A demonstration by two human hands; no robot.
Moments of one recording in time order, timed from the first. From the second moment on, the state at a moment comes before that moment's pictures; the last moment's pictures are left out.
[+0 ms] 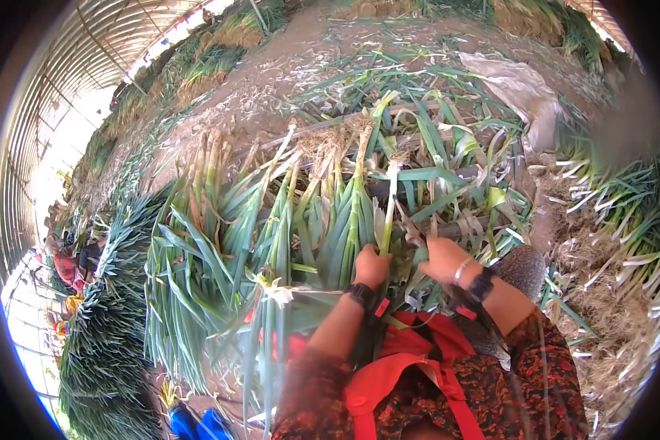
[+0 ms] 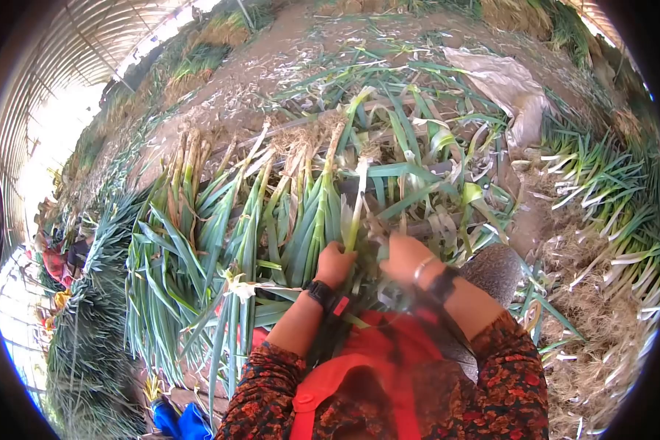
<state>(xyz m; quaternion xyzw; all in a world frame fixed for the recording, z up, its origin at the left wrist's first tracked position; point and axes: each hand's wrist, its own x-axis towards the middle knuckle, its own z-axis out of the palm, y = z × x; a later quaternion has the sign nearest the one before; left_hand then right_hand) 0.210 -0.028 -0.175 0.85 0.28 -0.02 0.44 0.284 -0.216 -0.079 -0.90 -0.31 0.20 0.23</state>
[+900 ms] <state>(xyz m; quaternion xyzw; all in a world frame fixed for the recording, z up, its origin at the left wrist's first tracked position) 0.186 -0.033 -0.125 0.92 0.22 -0.01 0.31 0.185 -0.291 -0.046 -0.83 -0.35 0.32 0.28</state>
